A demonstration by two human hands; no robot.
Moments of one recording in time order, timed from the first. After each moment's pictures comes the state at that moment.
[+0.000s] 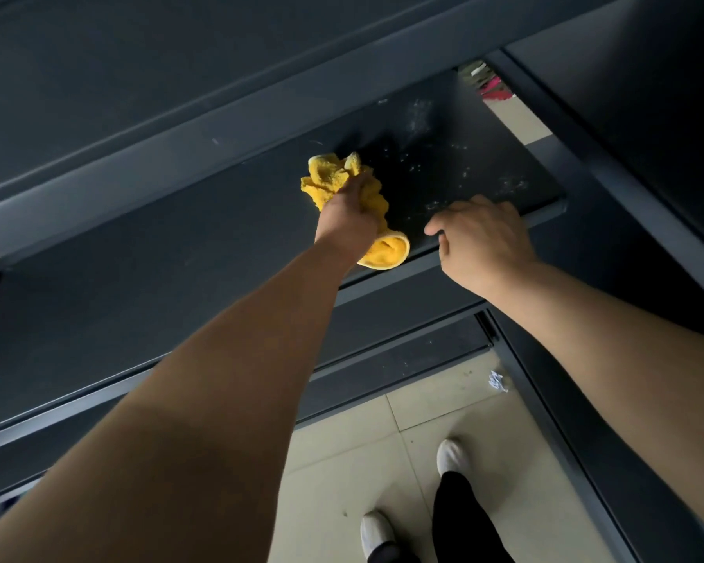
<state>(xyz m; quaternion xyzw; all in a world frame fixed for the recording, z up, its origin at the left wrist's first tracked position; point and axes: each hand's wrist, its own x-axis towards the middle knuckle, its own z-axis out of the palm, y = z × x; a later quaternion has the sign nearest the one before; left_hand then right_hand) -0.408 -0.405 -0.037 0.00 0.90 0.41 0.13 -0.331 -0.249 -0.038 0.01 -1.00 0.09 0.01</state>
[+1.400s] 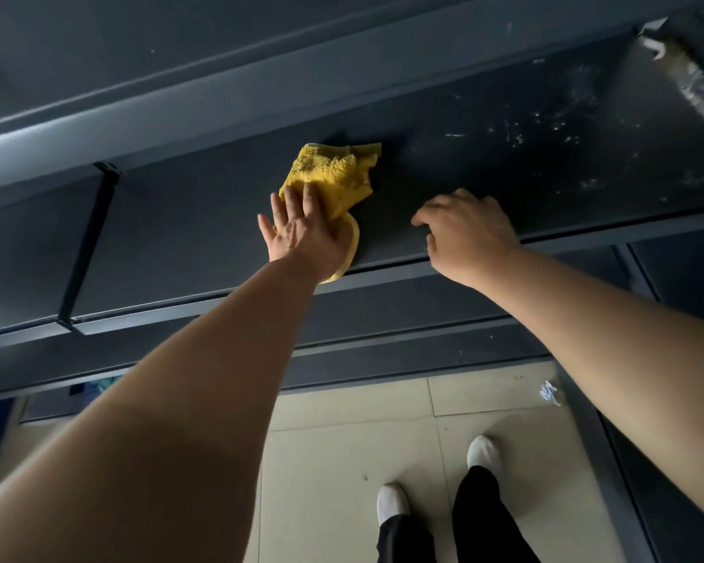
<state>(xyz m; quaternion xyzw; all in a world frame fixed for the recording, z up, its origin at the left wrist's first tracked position) -0.367 -0.612 -0.066 -0.09 0.99 0.04 0.07 -0.353 -0.405 -0.045 0.15 -0.98 0.08 -0.05</state>
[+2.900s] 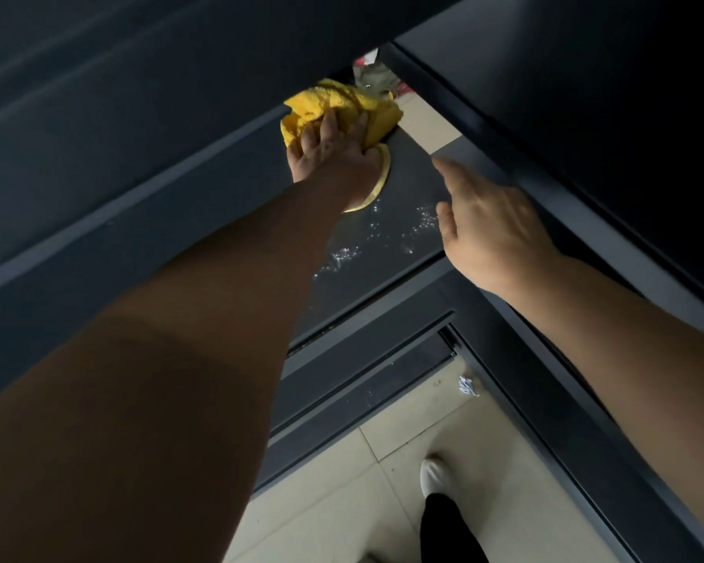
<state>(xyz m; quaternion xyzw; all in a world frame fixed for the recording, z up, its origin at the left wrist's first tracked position) -0.526 -0.257 -0.066 0.16 0.98 0.03 0.09 -0.367 -0.145 -0.072 -0.06 -0.98 0.14 0.15</state>
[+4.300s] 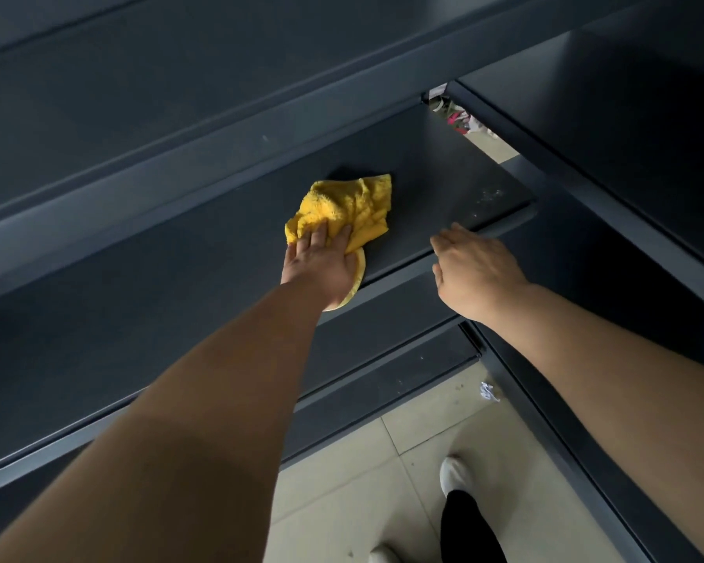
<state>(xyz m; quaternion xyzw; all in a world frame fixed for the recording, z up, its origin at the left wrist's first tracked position) -0.388 -0.467 -0.057 0.17 0.98 0.00 0.14 -0.294 -0.278 -0.038 -0.04 -1.00 0.03 -0.04</state>
